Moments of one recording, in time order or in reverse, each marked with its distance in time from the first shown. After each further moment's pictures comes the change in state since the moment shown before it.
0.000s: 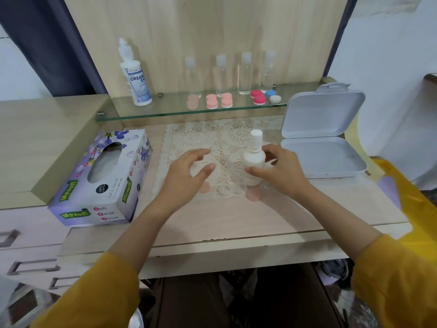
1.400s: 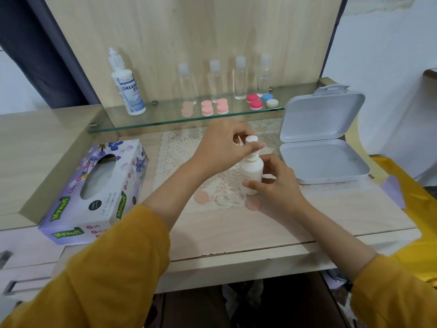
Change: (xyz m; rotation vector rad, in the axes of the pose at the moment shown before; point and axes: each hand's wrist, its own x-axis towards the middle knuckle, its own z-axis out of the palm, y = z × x) left_hand 0.069 0.072 0.024 0.119 -0.083 0.274; right_hand -0.009 0.013 0.018 0.419 0.025 0.044
